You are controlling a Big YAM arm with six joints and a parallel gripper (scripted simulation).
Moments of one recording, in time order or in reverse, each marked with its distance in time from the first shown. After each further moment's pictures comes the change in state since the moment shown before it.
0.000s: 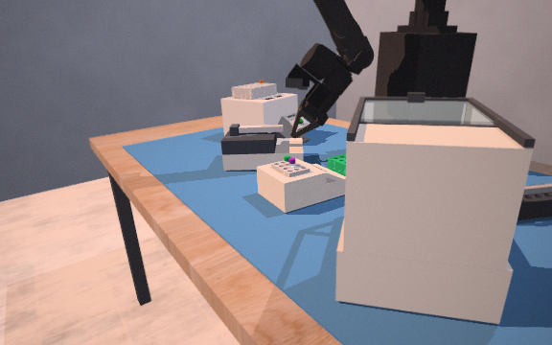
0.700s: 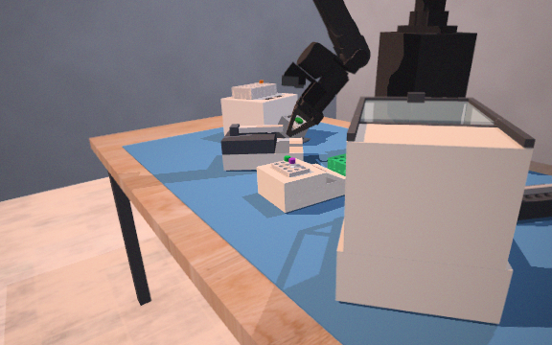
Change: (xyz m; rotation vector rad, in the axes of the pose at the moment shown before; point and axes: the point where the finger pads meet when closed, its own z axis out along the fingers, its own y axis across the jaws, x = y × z) arm -0.012 0.001 0.004 -0.004 -0.018 0.003
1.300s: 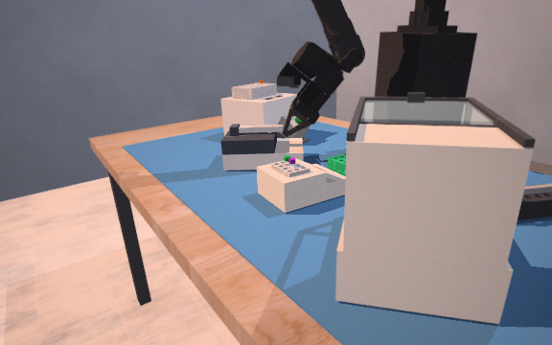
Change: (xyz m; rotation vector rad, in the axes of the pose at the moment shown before) arm -0.007 -0.001 0.006 0.002 0.016 -0.003
